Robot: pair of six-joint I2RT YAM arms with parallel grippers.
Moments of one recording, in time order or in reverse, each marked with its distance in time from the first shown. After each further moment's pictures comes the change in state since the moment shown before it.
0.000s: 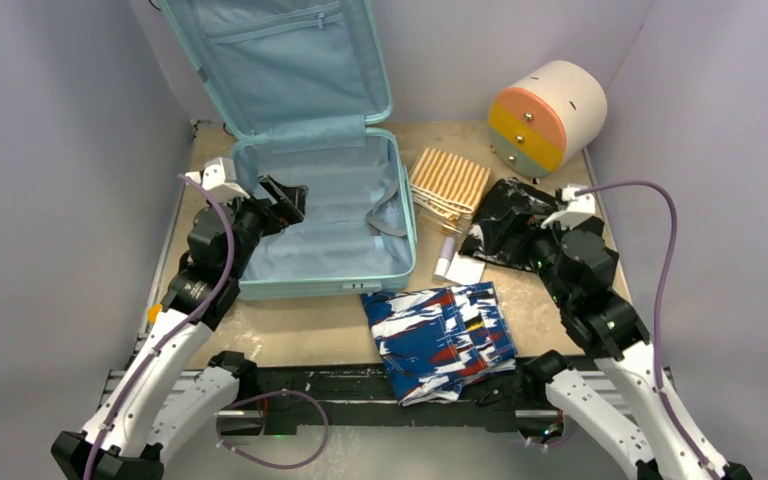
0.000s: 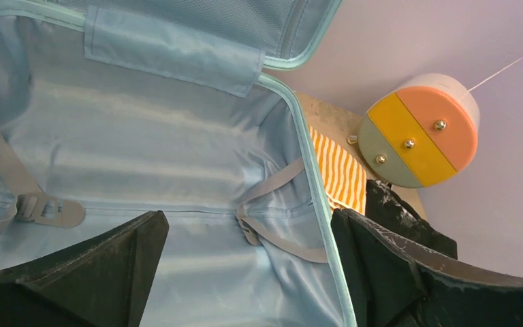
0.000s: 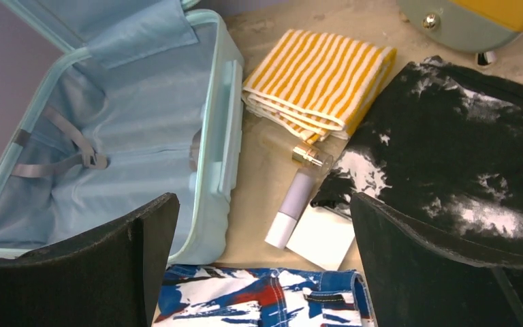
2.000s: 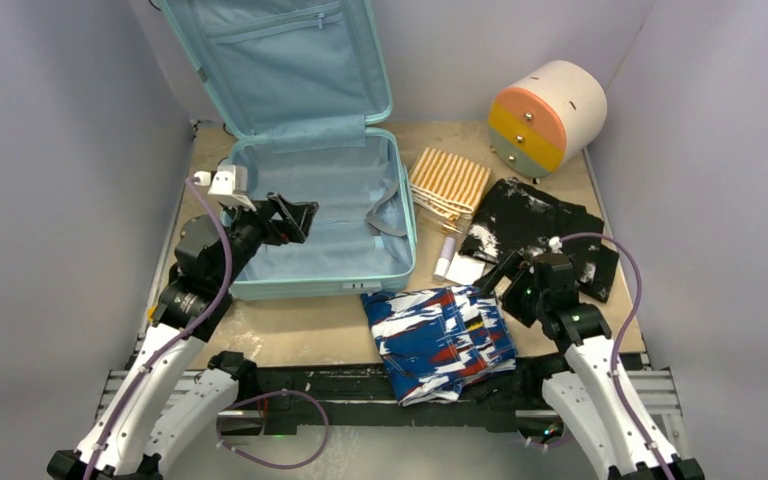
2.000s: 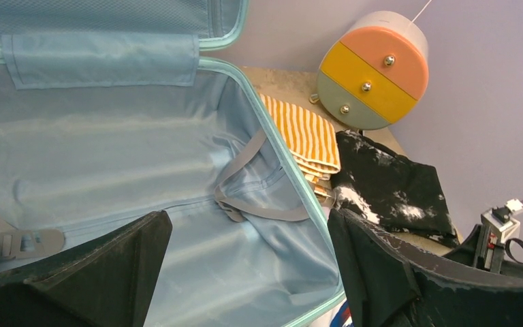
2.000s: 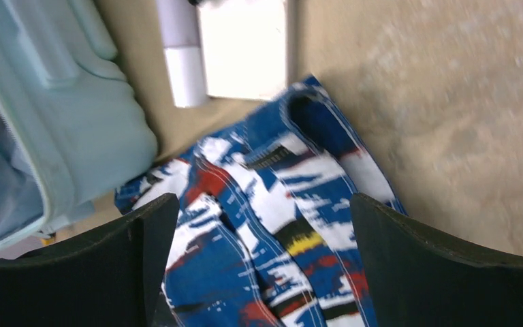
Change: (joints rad) left arm 0.000 -0.087 0.000 -0.022 0.233 0.178; right arm -0.269 -0.004 -0.390 -0.151 -0.346 0.402
